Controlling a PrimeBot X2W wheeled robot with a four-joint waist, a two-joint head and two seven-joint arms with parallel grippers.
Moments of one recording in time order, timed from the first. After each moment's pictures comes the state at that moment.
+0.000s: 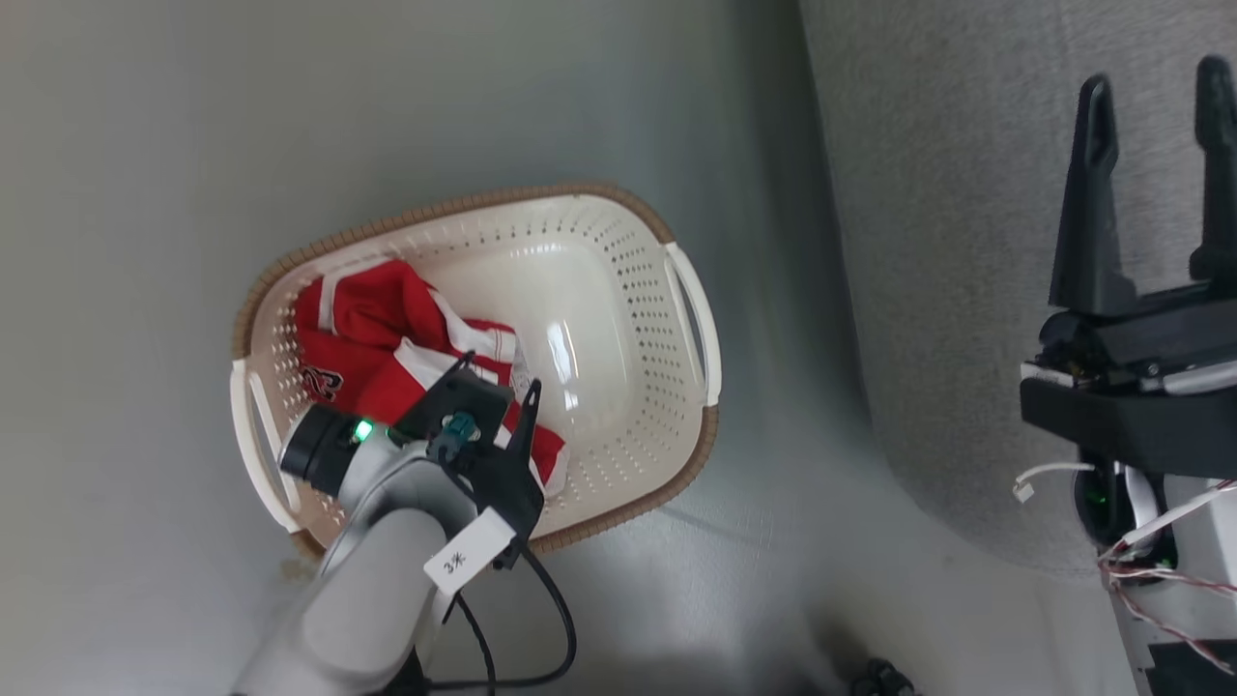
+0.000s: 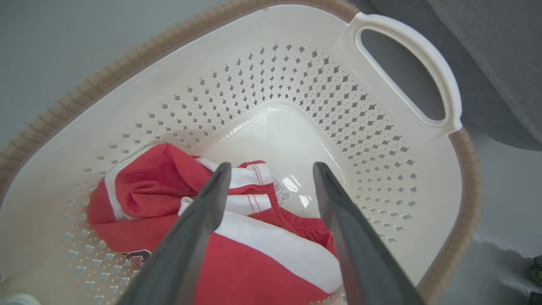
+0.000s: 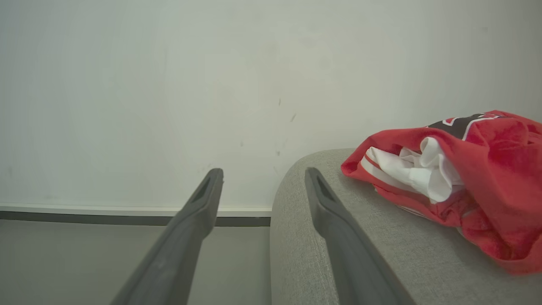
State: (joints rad) left arm -0.62 0.06 -0.52 0.77 -0.17 0.03 -0.05; right arm -0.44 -0.23 0.17 -0.19 0.26 -0.07 -0.26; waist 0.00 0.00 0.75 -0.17
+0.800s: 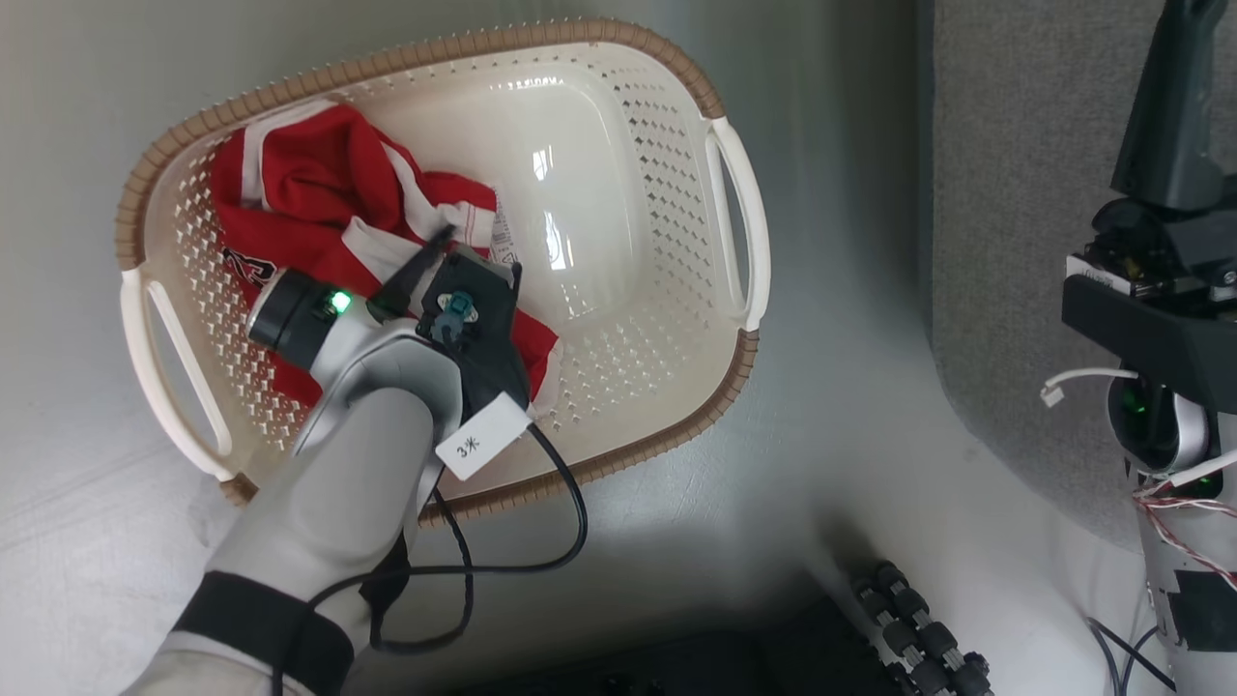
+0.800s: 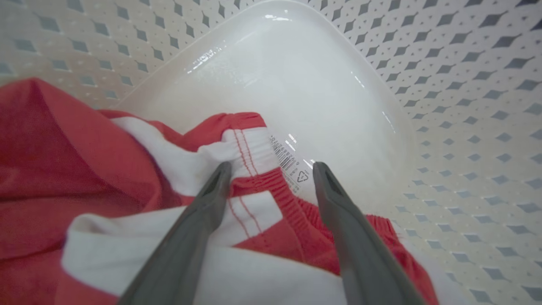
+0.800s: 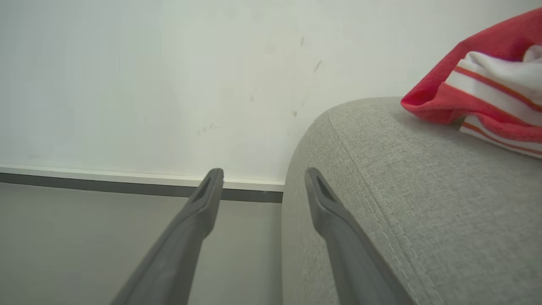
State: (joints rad) left arm -0.89 0.05 -0.57 0.94 -0.12 0.03 -0.06; right arm -0.62 -0.22 0.17 -0.25 0.23 -0.07 -0.26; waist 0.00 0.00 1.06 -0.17
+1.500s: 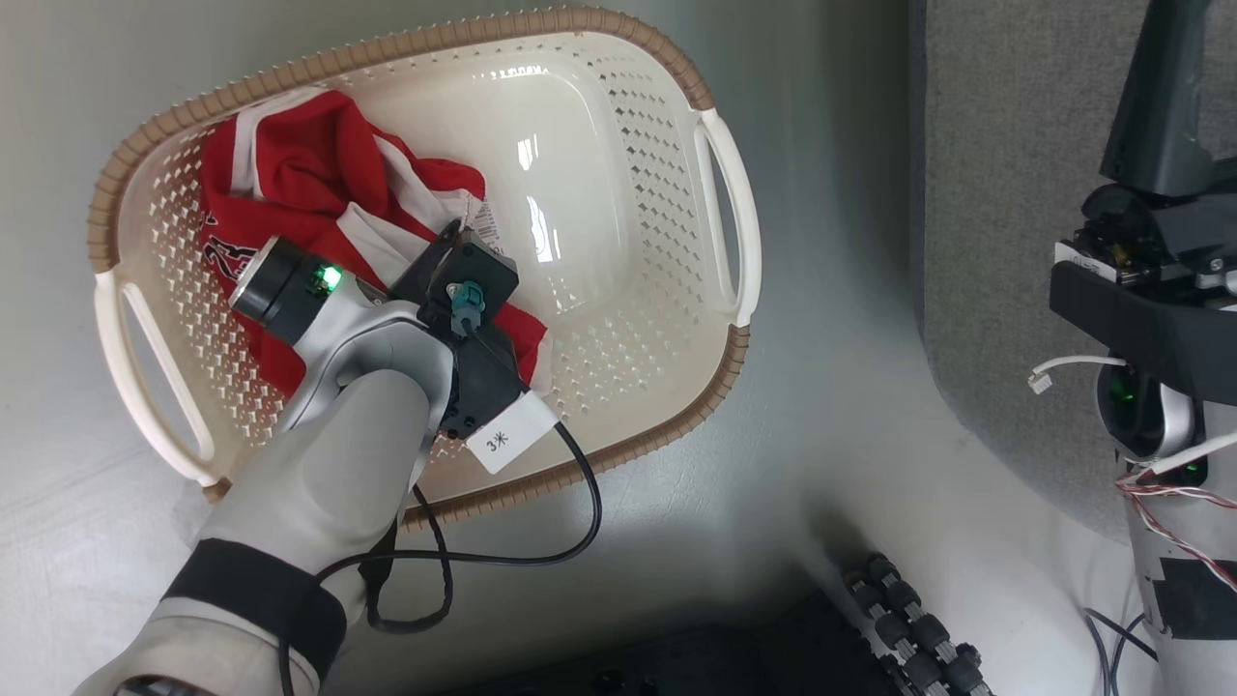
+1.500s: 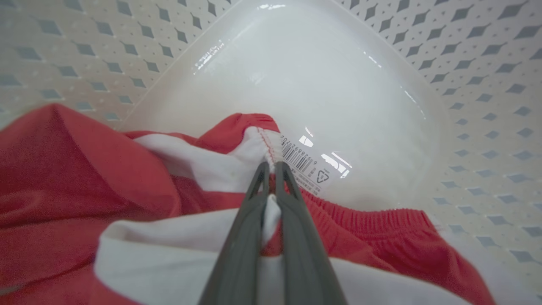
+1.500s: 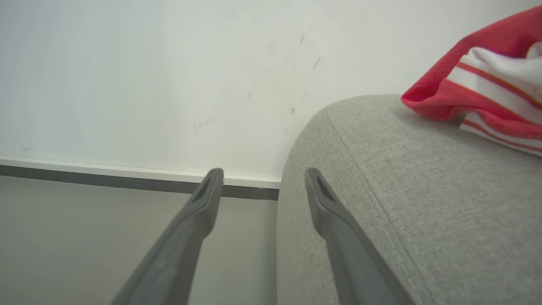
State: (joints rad) left arm -0.96 0.05 -0.63 1.07 -0.03 0.08 -0.09; right arm -0.64 -0.20 0.17 -0.23 0.19 -0.07 -0.27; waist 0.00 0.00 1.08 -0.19
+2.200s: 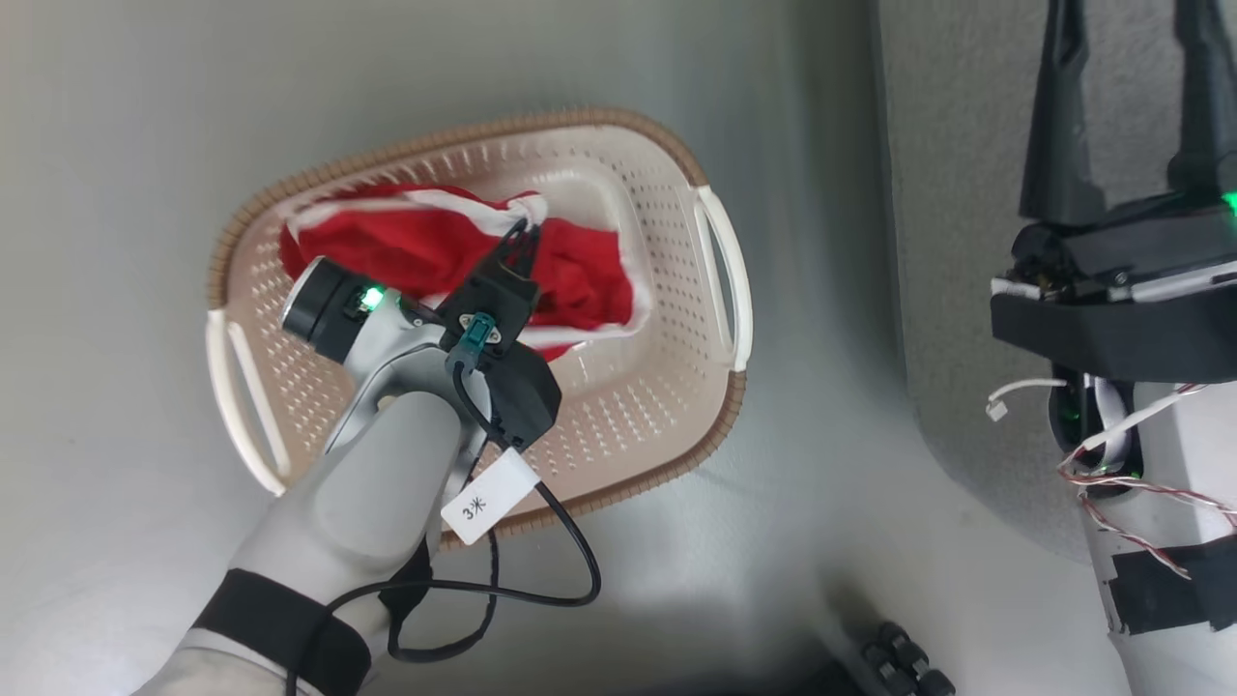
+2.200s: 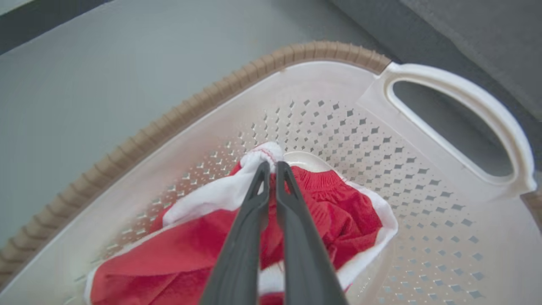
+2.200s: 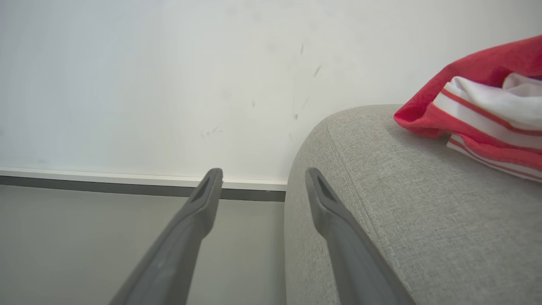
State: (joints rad) left arm -0.89 0.05 -0.66 0.93 -0.19 0.05 -0.24; right arm -0.62 -0.18 0.17 -0.06 0.19 -0.03 -0.26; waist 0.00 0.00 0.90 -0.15
